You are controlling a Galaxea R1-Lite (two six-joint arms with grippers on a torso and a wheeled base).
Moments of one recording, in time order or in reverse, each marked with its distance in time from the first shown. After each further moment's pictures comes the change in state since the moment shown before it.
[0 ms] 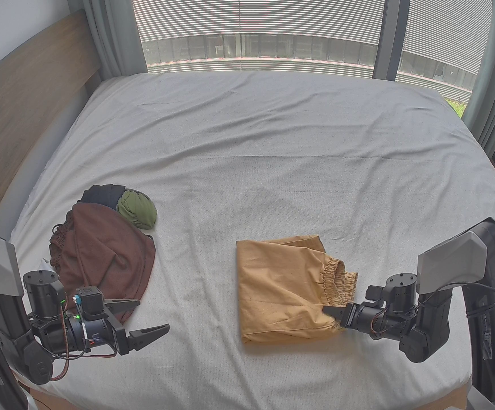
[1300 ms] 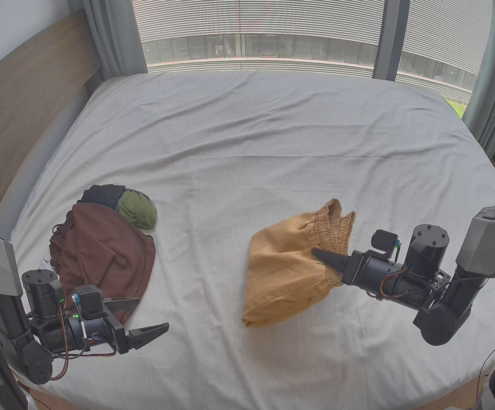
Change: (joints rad) left arm 0.003 -0.008 -0.001 -0.003 0.000 -0.003; right arm 0.106 -0.388 -0.033 0.008 0.066 0.044
